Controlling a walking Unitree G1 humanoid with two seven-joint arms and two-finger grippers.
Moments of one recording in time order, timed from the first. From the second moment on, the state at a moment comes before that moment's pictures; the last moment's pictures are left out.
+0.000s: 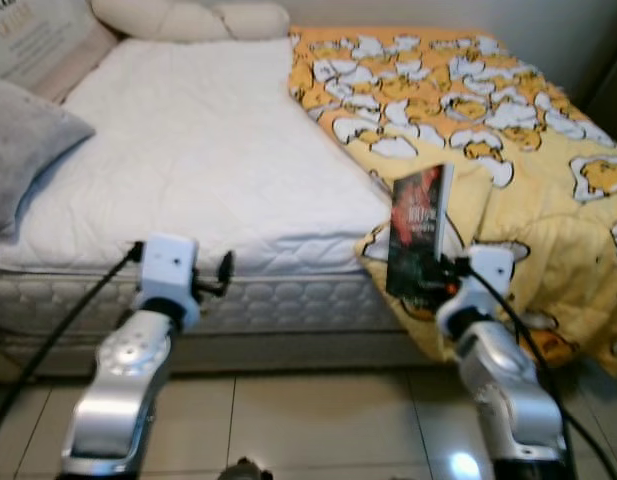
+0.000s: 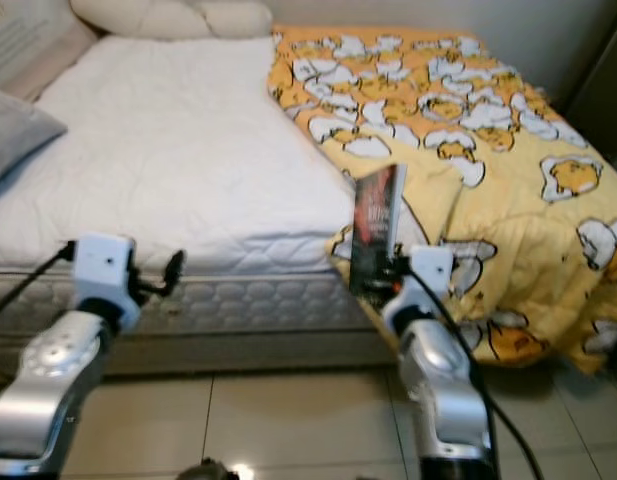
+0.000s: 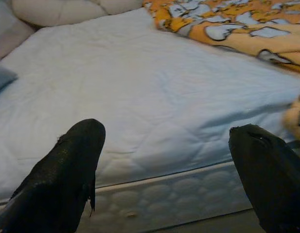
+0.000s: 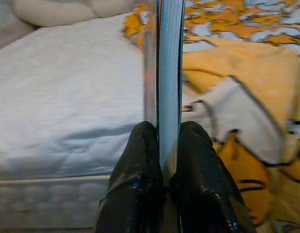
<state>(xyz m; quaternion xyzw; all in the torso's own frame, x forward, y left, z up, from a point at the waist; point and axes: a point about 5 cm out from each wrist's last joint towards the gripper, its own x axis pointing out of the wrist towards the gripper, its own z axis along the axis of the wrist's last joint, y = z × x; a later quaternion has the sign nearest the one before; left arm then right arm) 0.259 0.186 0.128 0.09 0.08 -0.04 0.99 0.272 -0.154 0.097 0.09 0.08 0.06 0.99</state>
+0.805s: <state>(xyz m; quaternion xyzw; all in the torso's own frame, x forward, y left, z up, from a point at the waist) 0.260 0.190 0.132 0.08 0.07 -0.03 0.99 0.272 -0.147 0.099 0.09 0.08 0.07 0.99</state>
